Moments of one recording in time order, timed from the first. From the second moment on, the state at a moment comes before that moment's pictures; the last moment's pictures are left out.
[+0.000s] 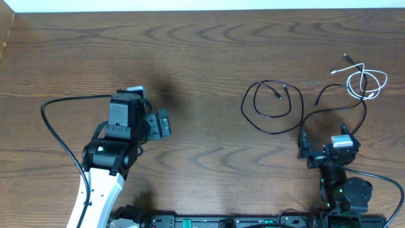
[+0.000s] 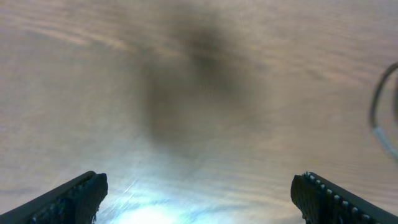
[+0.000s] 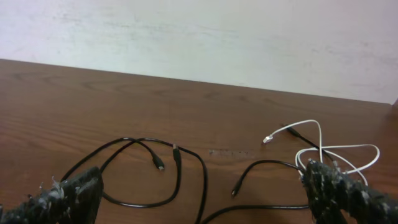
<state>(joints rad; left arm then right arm) -0.17 1.03 0.83 -0.74 -0.04 -0.28 -0.06 0.01 0.01 -0.06 -0.14 -0.09</state>
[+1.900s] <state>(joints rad) -0.17 0.07 0.01 -0.11 -0.01 -0.28 -0.06 0.01 0.01 -0.06 -0.14 -0.09</state>
